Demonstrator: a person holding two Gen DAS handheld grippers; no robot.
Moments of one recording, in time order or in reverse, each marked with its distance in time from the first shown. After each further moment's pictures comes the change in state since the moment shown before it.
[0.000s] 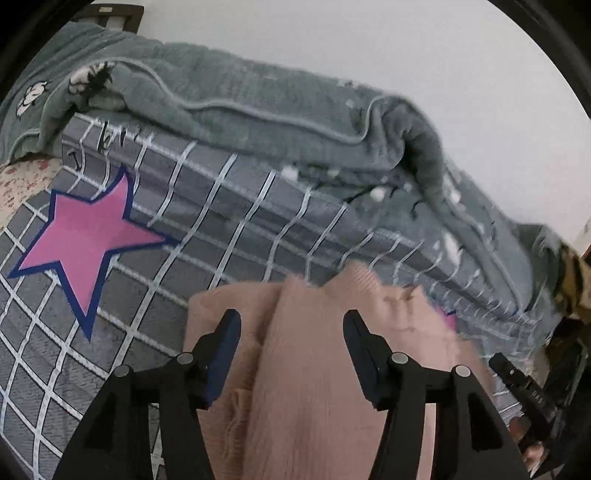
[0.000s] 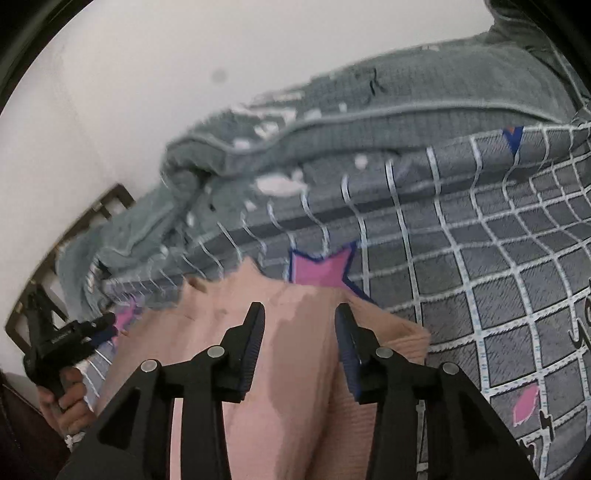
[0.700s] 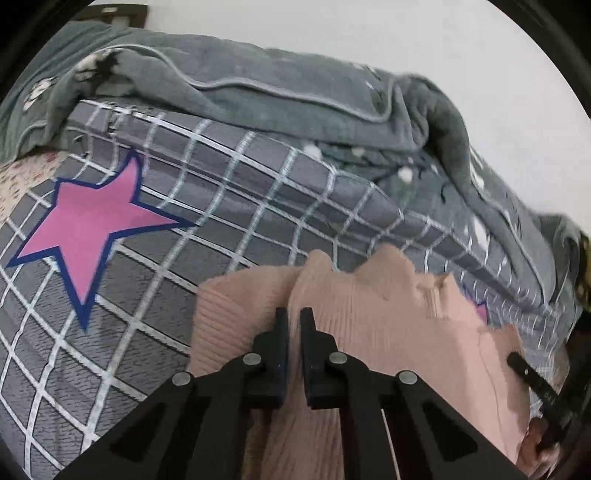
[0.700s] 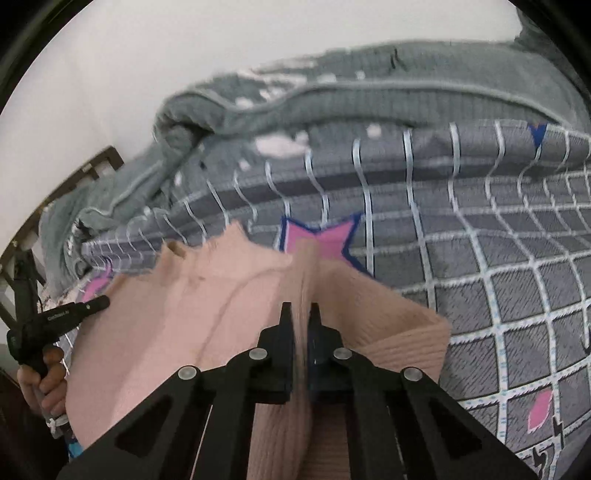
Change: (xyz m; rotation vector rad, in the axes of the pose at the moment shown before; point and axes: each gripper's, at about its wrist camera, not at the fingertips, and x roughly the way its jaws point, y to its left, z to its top) left arm 0.016 0.011 -0.016 0.000 -0.024 0.067; right arm 0.010 0.009 -0.012 -0.092 -0.018 -0.027
